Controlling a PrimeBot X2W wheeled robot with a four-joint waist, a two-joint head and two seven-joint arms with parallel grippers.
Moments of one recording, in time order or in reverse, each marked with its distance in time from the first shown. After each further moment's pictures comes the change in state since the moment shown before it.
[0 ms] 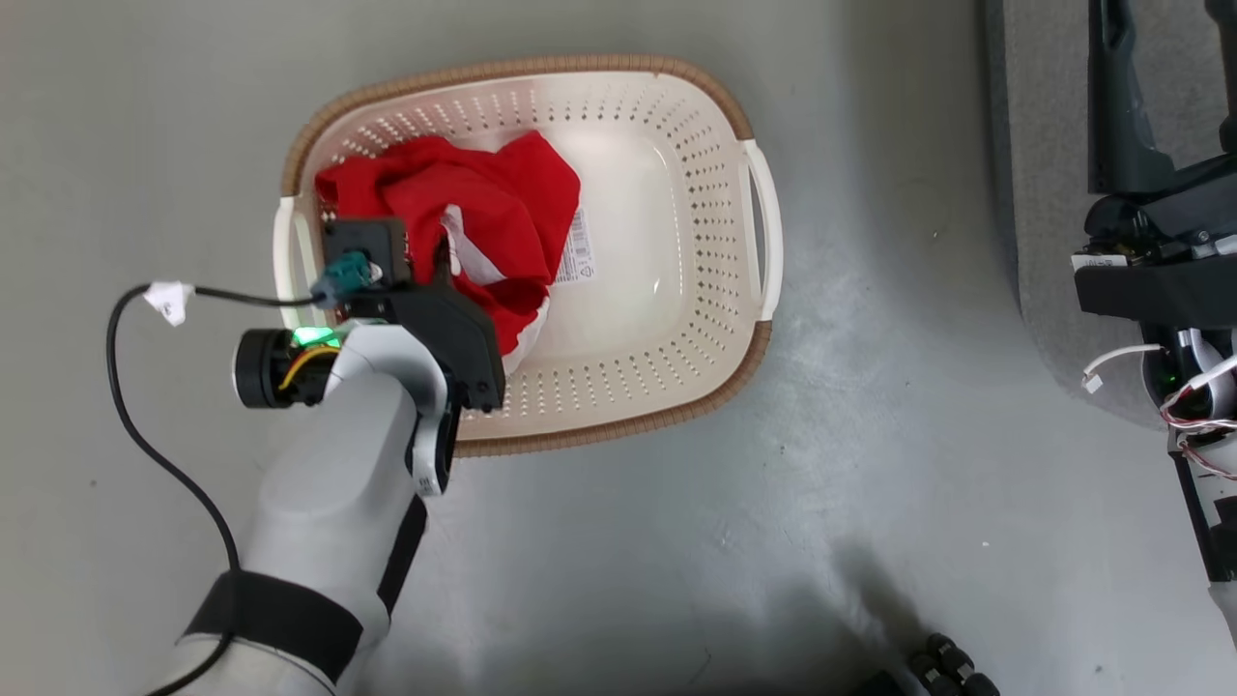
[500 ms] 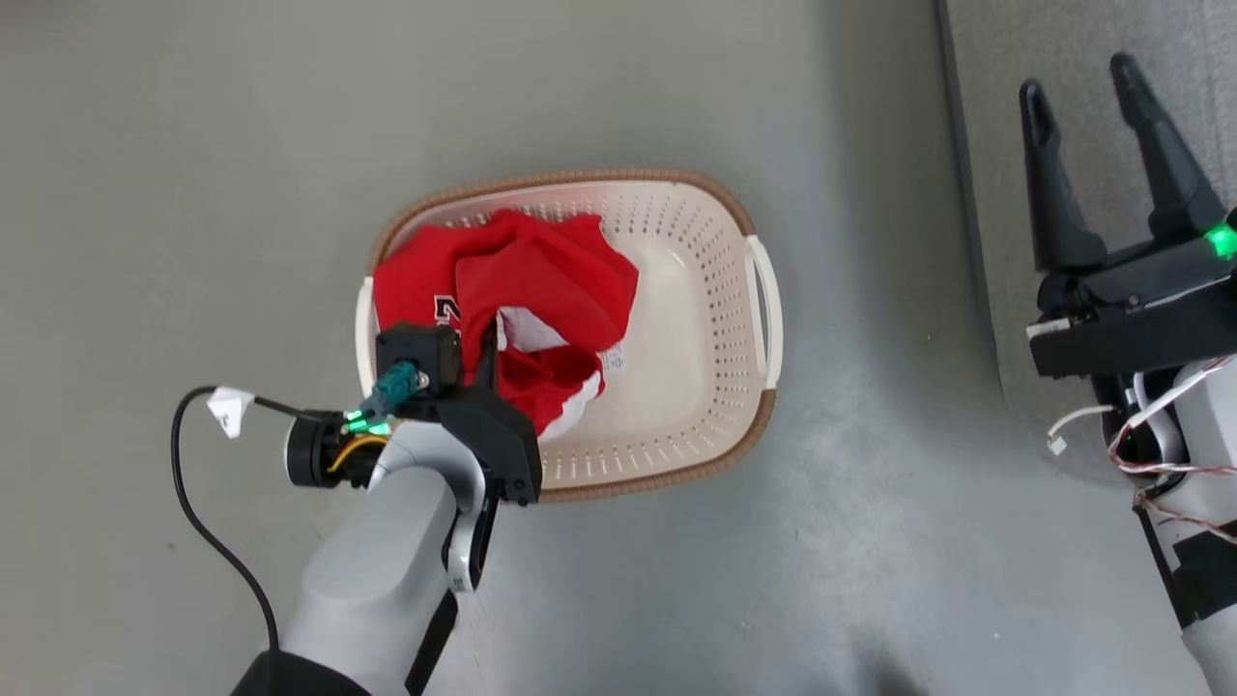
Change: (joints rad) left arm 0.146 0.001 -0.107 -0.073 -0.056 0.000 -0.132; right arm 0.056 0.012 0.036 0.133 0.000 0.000 0.000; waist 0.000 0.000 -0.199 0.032
